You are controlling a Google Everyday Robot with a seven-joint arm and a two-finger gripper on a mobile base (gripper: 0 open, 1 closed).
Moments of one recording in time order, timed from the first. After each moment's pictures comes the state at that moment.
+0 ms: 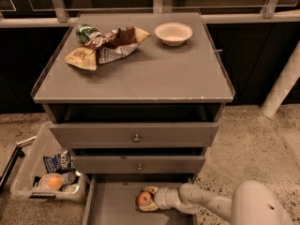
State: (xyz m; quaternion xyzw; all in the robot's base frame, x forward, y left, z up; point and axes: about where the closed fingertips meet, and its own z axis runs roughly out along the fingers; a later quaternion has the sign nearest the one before) arm 0.521 0.000 0.151 -0.52 0.71 0.28 0.37
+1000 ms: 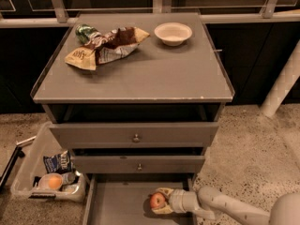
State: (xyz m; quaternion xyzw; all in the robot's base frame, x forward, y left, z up) arm 0.489 -0.060 0.222 -0.52 0.71 0.27 0.40
